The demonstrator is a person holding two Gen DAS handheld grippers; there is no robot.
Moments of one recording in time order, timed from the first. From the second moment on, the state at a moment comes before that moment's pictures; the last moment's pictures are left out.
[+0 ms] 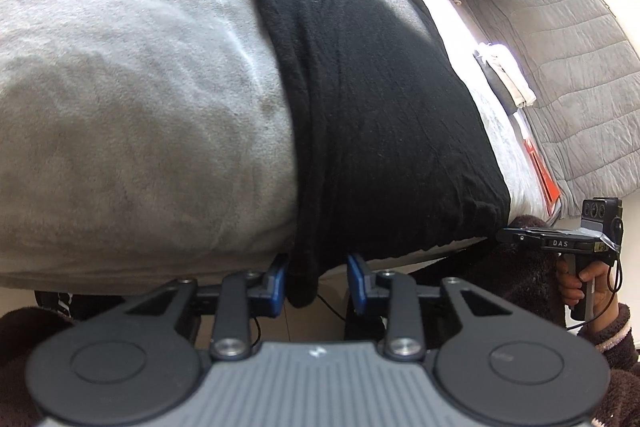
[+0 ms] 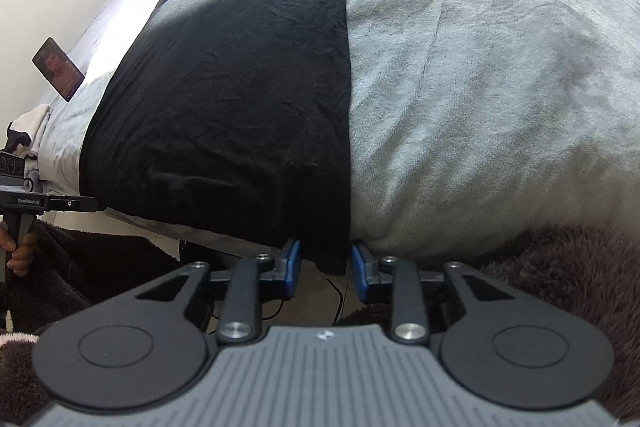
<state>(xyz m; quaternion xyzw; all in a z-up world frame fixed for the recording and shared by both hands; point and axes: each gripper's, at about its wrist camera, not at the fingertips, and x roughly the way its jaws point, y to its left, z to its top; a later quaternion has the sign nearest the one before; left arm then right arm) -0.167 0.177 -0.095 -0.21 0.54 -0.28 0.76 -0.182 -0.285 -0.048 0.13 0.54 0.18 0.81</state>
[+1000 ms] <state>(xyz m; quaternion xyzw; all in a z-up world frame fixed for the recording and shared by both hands) -0.112 0.229 -0.087 -0.48 0.40 -0.21 0.75 -0.081 -0.338 -0.042 0.41 0.40 0.17 0.80</state>
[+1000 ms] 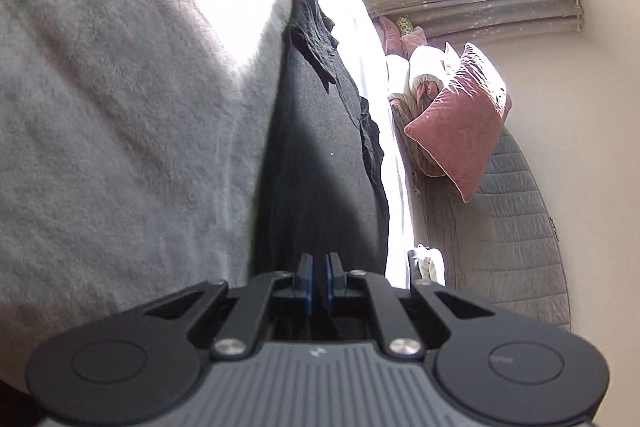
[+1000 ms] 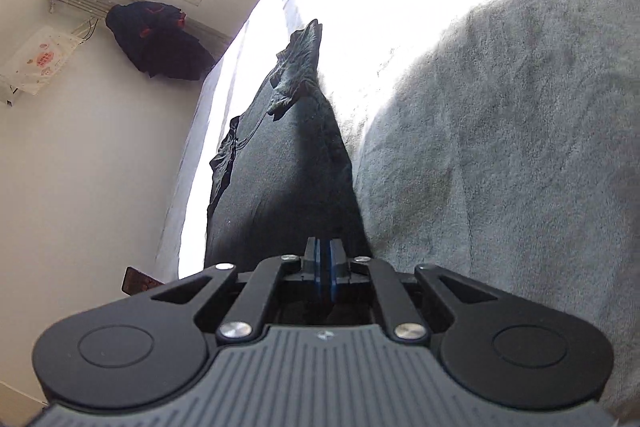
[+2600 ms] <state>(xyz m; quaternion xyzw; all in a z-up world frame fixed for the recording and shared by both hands) -0.110 0.140 -0.040 -0.11 0.41 -0.21 0.88 -0.105 -0.257 -0.037 0.02 0.33 0.21 0.92</state>
